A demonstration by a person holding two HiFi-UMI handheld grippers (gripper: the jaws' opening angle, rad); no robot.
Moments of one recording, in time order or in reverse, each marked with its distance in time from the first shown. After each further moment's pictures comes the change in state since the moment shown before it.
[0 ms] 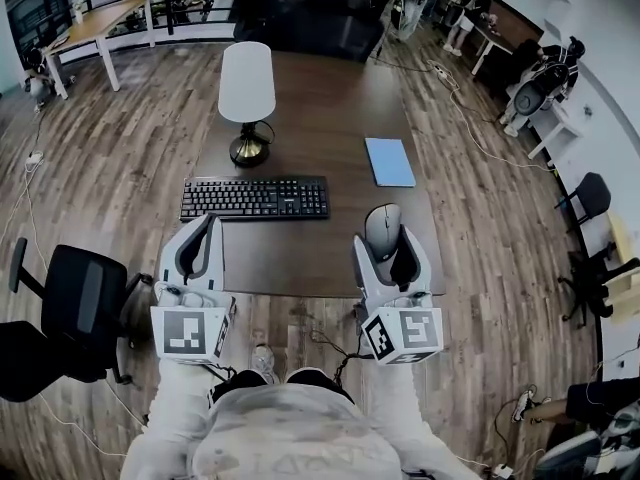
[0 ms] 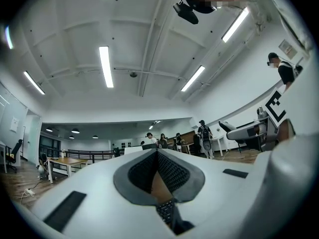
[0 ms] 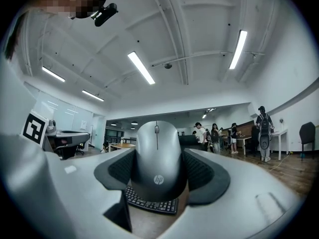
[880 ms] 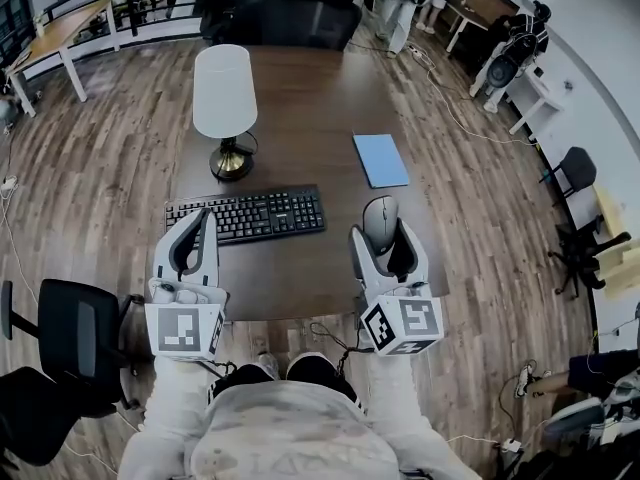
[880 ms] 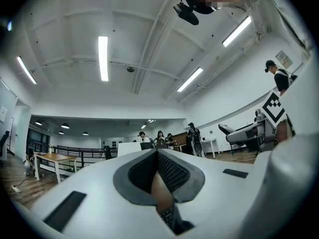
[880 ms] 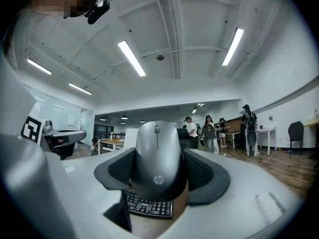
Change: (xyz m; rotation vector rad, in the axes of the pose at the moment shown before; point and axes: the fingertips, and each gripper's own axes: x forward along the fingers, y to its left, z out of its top) left arm 0.095 0.043 -0.035 -0.030 -0.002 -0.105; right arm 0.083 -0.022 -0.030 0.023 0.066 -0.123
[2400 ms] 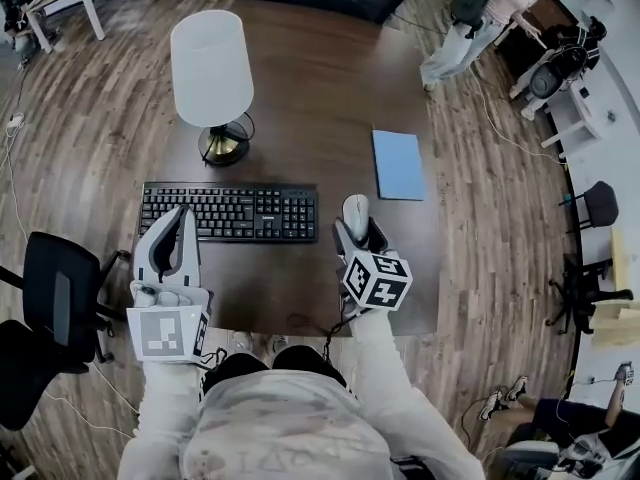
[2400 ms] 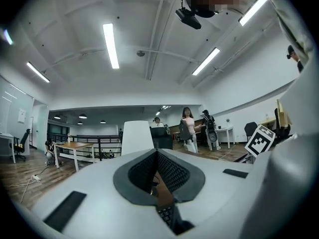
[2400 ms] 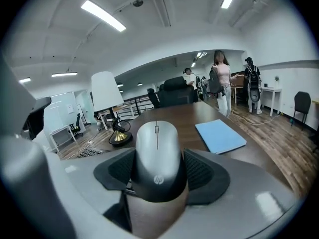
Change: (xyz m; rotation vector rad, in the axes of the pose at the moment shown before) left arm 0.085 0.006 -0.071 -0.040 0.175 0.186; right arm 0.147 -0.107 -0.207 0.154 0.542 0.029
